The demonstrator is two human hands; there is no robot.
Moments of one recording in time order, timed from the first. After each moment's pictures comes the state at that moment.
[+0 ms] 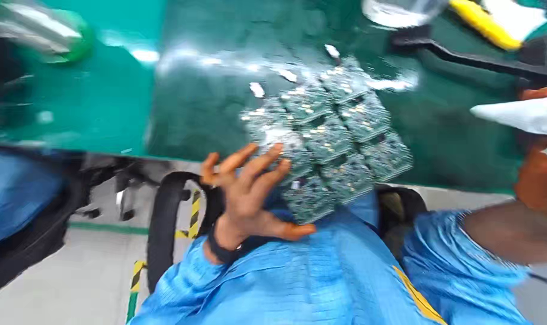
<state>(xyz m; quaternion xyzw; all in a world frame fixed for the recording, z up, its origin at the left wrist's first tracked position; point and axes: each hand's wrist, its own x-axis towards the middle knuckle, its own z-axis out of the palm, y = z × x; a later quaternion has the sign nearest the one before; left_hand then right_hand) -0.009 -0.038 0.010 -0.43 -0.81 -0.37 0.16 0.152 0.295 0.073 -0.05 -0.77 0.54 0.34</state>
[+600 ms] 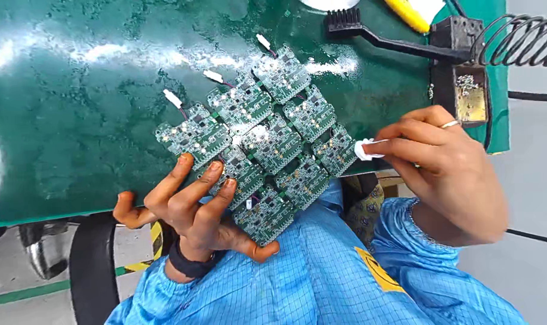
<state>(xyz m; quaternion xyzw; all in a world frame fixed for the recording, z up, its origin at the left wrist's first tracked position) -0.020 -0.028 -0.003 -0.45 -0.78 -0.38 0.21 0.132 0.248 0.109 -0.04 -0.98 0.15 0.10</state>
